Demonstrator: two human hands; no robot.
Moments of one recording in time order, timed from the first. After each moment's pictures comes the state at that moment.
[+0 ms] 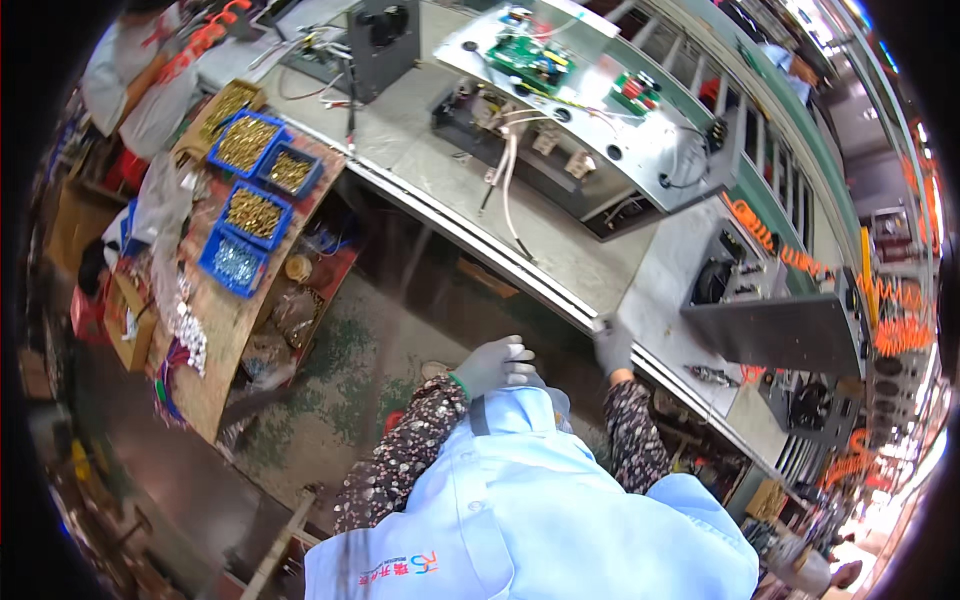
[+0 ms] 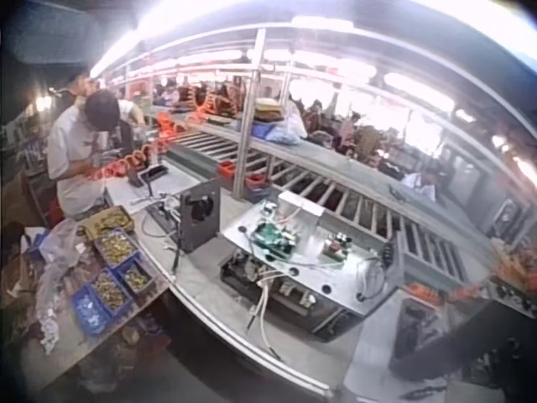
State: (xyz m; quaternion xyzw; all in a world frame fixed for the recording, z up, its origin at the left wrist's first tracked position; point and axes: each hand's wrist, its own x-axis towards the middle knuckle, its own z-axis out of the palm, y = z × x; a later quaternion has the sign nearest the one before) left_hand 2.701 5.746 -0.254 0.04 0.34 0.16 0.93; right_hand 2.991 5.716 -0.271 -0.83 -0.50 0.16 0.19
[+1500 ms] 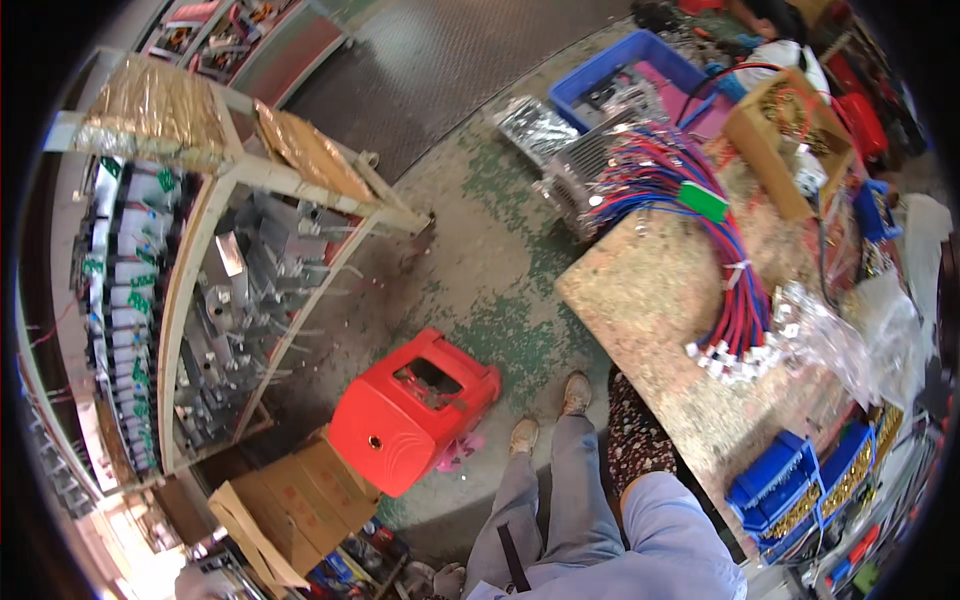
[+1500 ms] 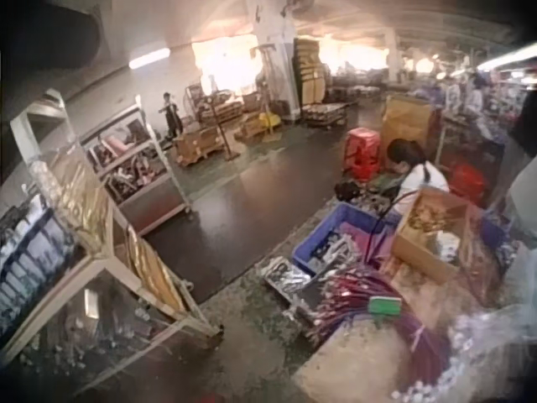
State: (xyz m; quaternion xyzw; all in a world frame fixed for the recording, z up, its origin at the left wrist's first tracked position) left_hand 2.764 5.523 -0.419 -0.67 0.46 0.50 0.29; right_hand 2.122 5.784 -0.682 -0.22 -0.92 0.17 -0.27
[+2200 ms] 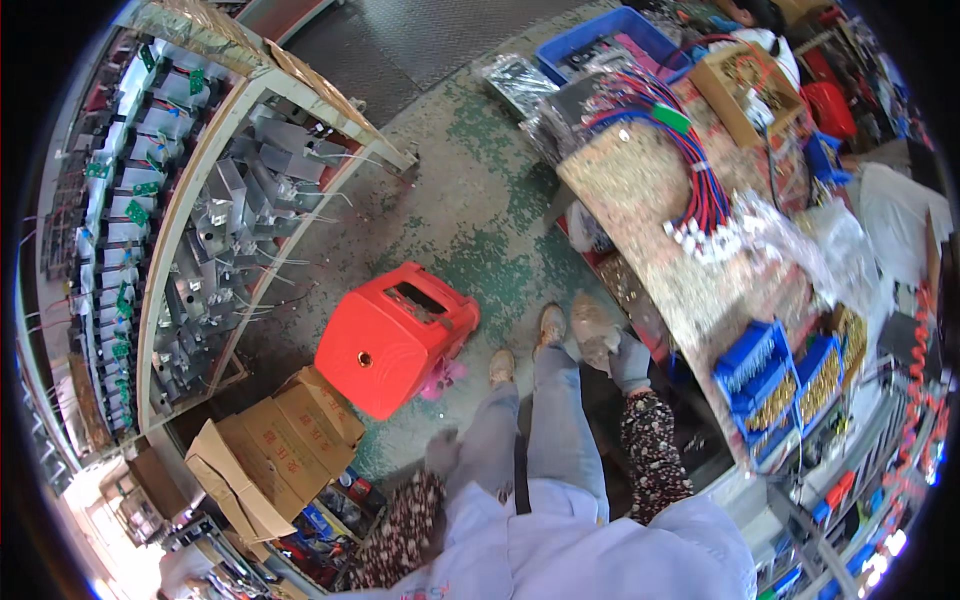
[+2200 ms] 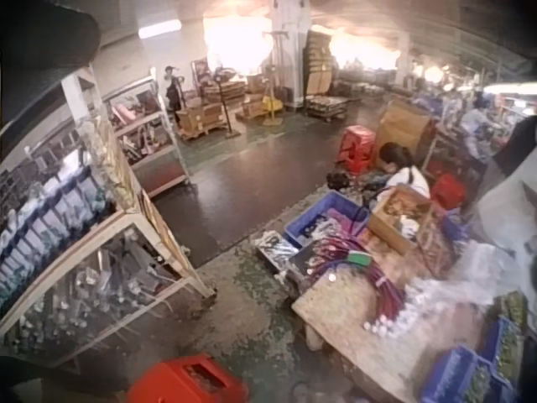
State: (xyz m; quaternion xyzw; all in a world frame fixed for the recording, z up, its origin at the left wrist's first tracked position) left_hand 2.632 5.500 -0.451 -0.41 0.75 0.41 0.30; right_hand 2.319 5.847 -0.452 0.07 -0.94 0.32 -0.11
